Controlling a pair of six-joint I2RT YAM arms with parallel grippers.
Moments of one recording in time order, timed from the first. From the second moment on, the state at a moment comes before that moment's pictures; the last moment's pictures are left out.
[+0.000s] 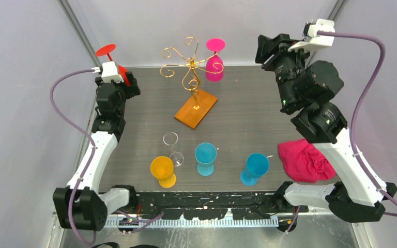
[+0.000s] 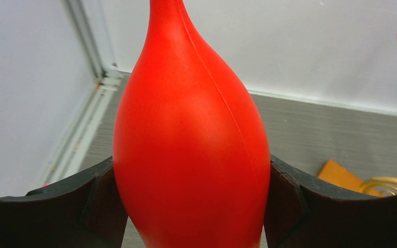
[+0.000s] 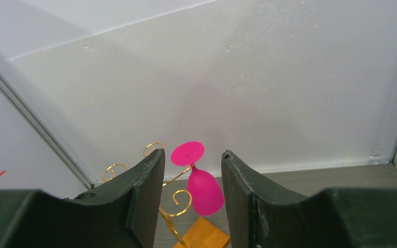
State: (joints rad) left arm -0.08 1.09 0.93 0.13 -0.22 -0.09; right arm 0.78 1.15 1.71 -0.22 0.69 0.08
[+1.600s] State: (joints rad) left arm 0.01 1.44 1.08 0.44 0.53 0.00; right arm 0.29 1.93 2.43 -0.37 -0.37 0.78
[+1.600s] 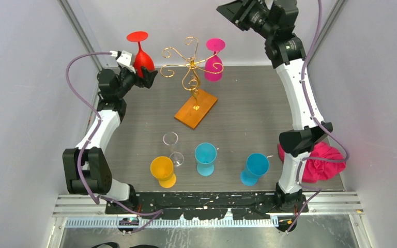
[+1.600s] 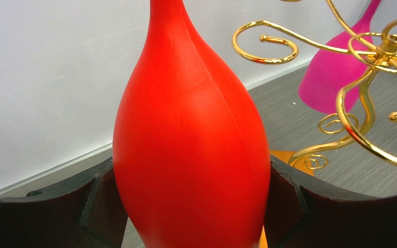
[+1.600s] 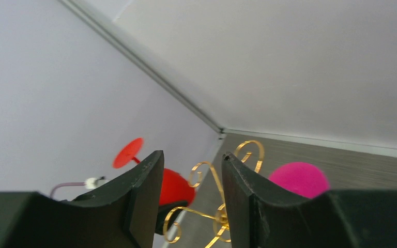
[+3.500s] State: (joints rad) left arm -0.16 1.46 0.93 0.61 0.40 0.10; right arm 0.54 2.31 2.65 -0.40 -0.52 1.15
